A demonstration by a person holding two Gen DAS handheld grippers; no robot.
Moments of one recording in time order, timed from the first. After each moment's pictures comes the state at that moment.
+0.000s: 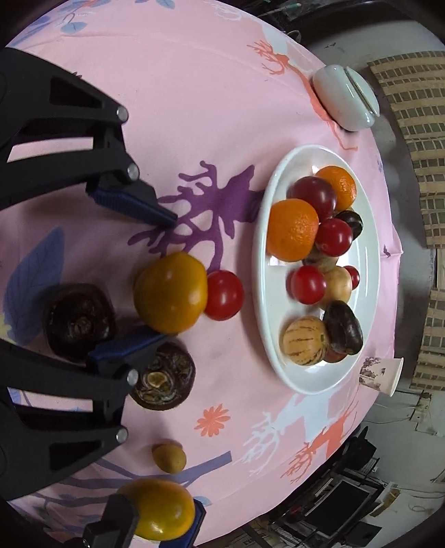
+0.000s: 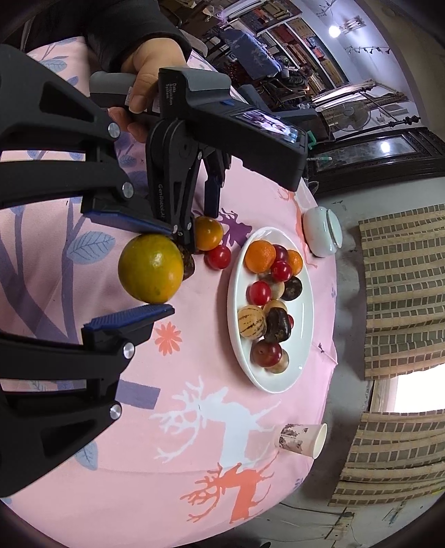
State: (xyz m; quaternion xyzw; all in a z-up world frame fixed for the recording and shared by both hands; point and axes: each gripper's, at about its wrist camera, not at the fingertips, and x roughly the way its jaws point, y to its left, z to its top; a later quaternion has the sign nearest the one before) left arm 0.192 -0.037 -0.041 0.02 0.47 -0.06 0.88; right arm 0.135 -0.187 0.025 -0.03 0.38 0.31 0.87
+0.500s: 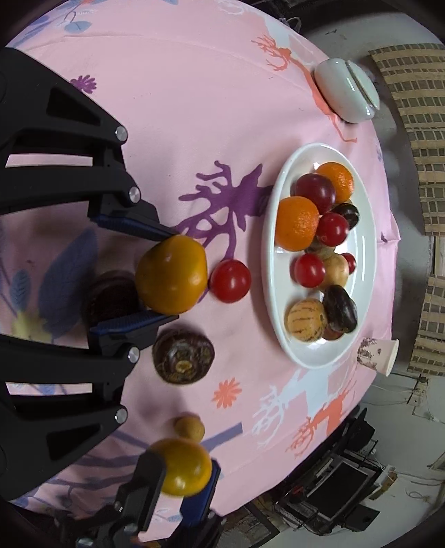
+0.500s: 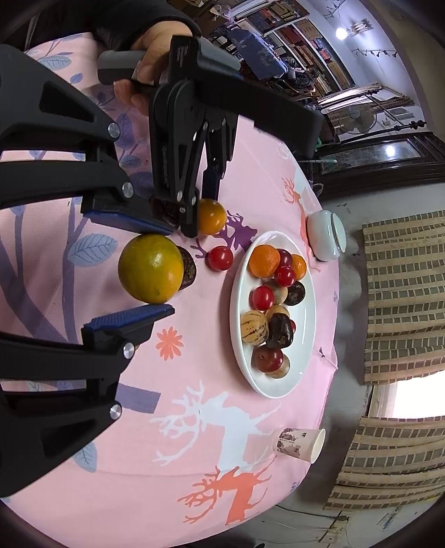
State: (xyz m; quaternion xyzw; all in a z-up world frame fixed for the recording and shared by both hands) left arm 0.169 -0.028 -0.025 0.01 0.47 -0.11 0.88; right arm 0.134 -0.183 0.021 -0.04 0.38 0.31 0.87
